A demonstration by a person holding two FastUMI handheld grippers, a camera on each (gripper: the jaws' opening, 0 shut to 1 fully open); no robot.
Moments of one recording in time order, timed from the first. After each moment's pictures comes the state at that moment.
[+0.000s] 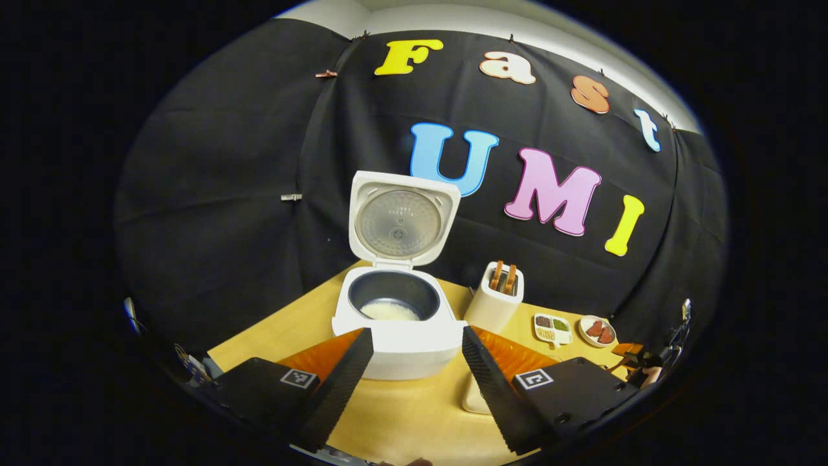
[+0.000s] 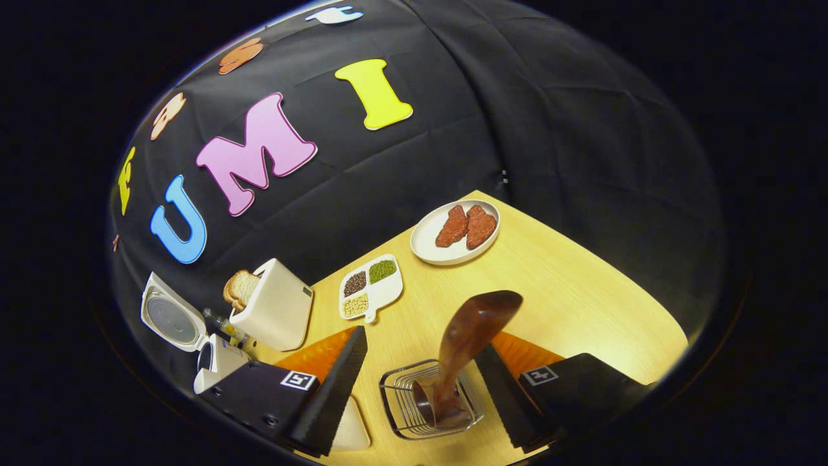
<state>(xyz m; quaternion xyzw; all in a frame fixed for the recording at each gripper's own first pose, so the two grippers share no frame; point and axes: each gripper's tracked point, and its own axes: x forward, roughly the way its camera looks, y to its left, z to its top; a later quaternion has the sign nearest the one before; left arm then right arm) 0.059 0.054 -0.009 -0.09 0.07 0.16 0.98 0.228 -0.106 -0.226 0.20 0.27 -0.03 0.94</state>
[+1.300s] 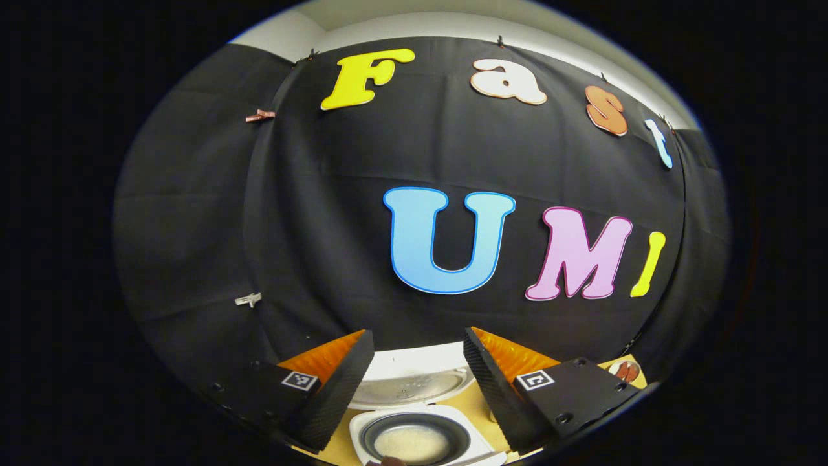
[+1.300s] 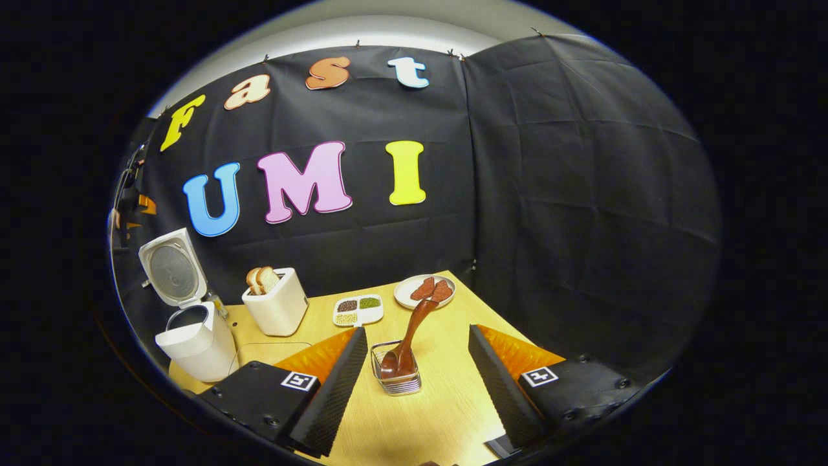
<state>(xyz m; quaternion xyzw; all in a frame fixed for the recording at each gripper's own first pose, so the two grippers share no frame) 0.311 0.179 0.200 -0.02 0.01 0.11 0.99 0.068 -0.102 -0.087 0.04 0.12 -0.06 0.99</state>
